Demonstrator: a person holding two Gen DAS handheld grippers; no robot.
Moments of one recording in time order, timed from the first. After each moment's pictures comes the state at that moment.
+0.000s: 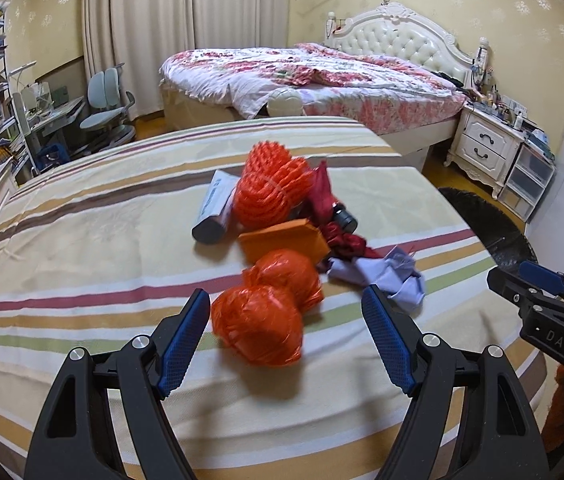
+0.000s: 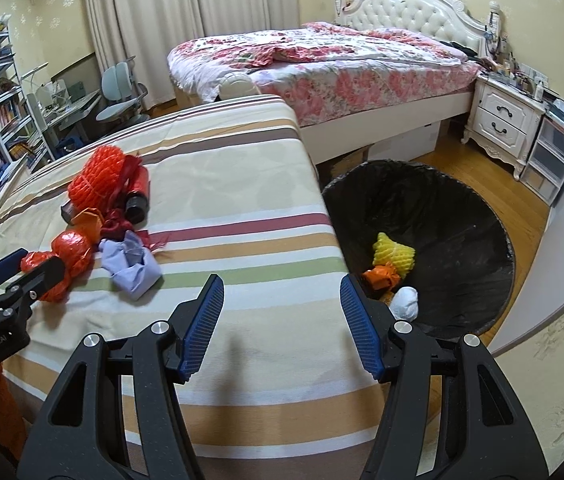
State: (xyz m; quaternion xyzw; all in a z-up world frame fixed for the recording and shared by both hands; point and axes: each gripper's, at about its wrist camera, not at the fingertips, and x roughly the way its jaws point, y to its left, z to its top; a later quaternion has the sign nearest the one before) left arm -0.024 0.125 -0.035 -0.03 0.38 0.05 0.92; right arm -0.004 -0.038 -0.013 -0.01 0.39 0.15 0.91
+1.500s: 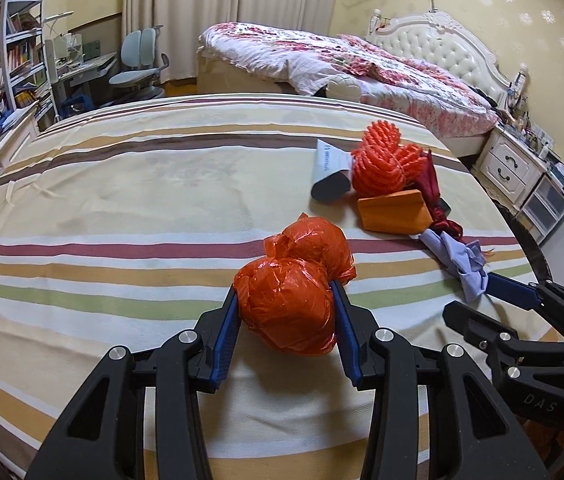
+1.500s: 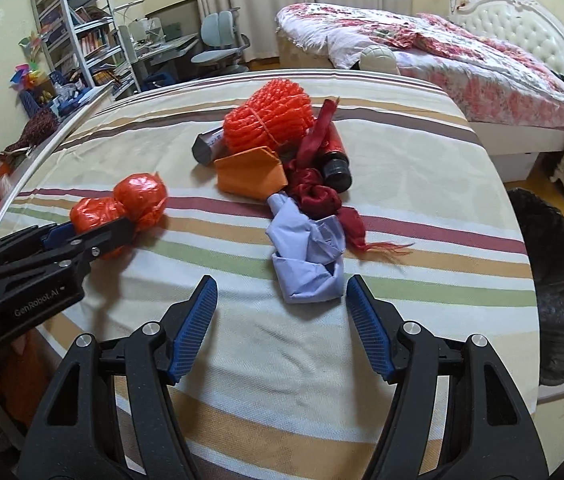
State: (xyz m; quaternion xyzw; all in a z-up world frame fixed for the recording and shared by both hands) left arm -0.053 0.206 -0.047 -0.10 0.39 0.09 0.91; right arm -0.029 0.074 -0.018 -0.08 0.42 0.31 0.85
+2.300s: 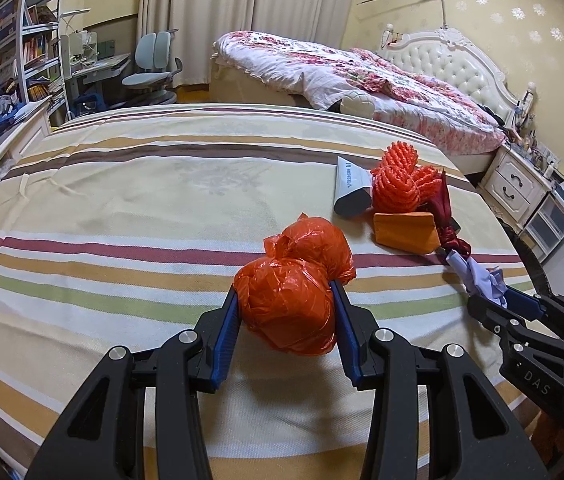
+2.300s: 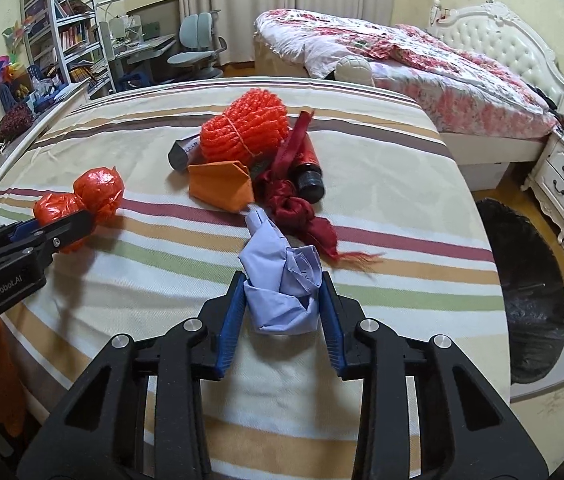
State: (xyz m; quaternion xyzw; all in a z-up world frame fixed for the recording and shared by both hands) left arm -0.062 0.221 -0.042 -0.12 0.37 0.11 0.91; right arm -0.032 0.073 -0.013 -0.11 0.40 0.26 0.87
